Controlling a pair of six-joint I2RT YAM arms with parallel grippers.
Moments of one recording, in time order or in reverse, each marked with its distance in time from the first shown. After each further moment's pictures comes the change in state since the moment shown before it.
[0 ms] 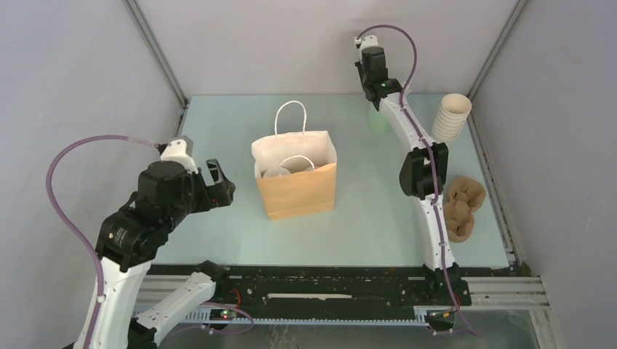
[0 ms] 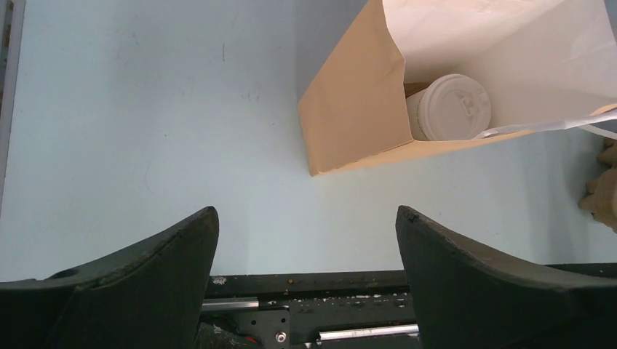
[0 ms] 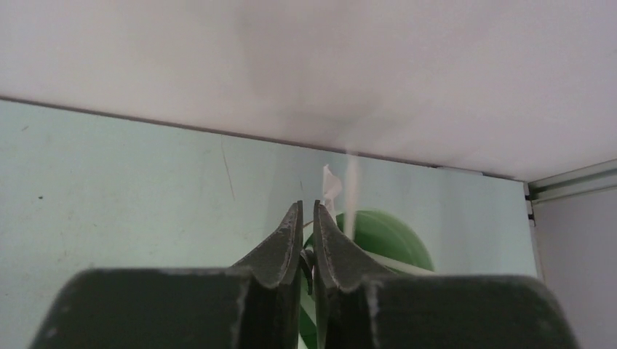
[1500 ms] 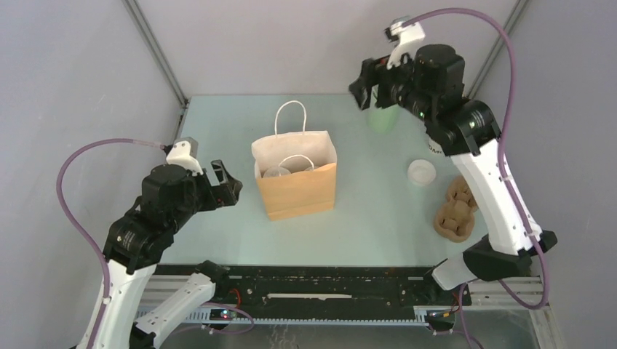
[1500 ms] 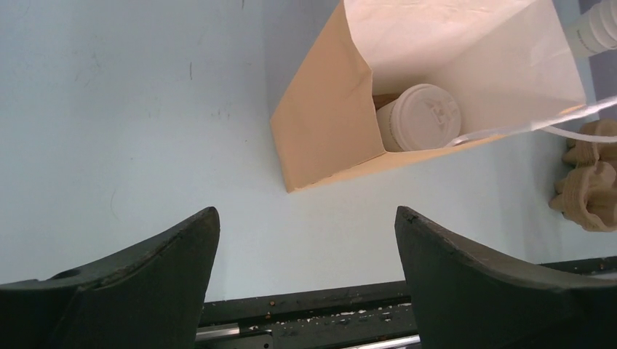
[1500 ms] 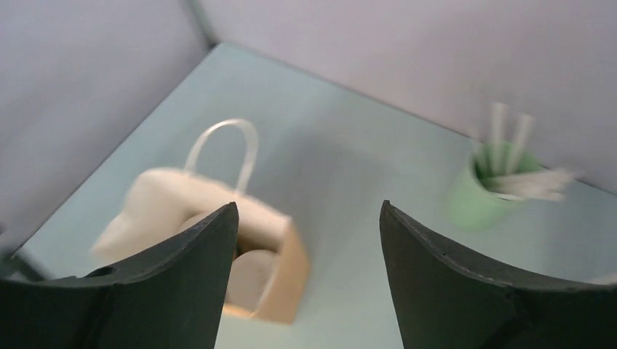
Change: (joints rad) left arm 0.000 -0.047 -0.105 0.131 0.054 0.000; right arm 0.347 -0.954 -0.380 -0.427 -0.345 0.257
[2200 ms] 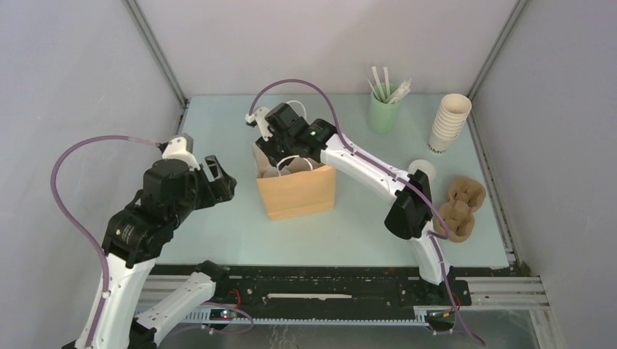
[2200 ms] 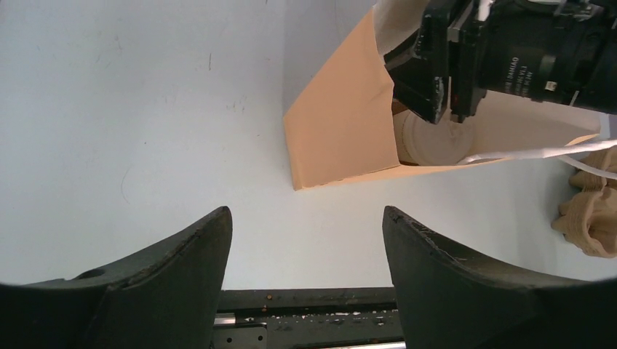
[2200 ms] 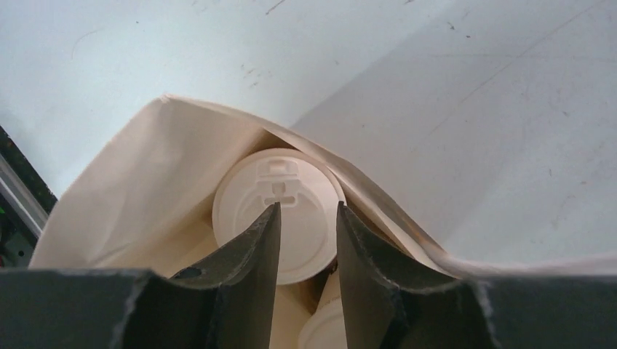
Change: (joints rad) left arm -0.001 0.045 0.058 -0.057 -0.056 -0.060; right arm 0.271 0.643 0.093 0.023 -0.062 -0.116
